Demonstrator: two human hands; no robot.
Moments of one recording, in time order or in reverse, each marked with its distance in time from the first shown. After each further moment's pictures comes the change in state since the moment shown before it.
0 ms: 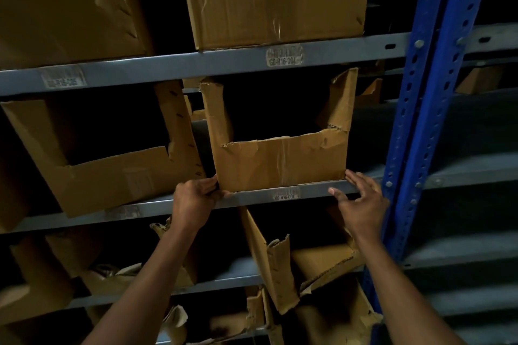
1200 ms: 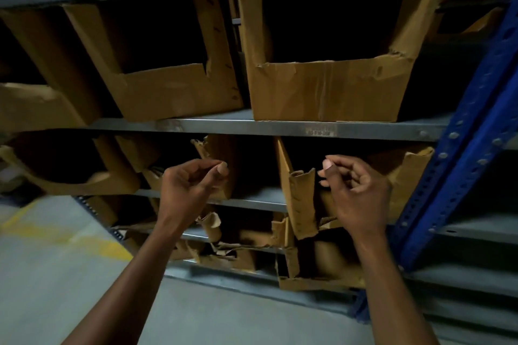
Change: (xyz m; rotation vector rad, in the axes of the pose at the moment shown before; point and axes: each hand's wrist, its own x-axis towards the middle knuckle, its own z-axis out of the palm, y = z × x) left_hand -0.162 0.033 -0.054 -0.252 0.114 -0.283; right_hand -0.111 -0.069 -0.037 0.486 -0.388 0.020
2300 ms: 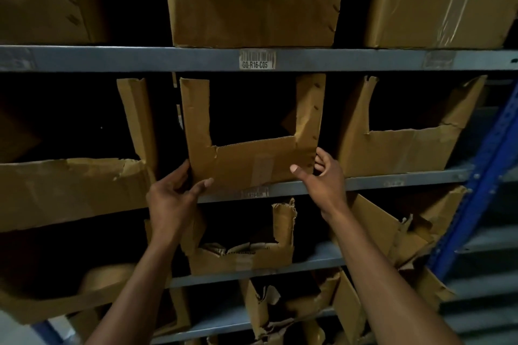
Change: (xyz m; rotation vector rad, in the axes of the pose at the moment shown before) left_hand 0.209 -0.098 -0.244 -0.139 0.030 0.174; right_hand 0.043 -0.081 0.309 -0.170 0.138 0.118
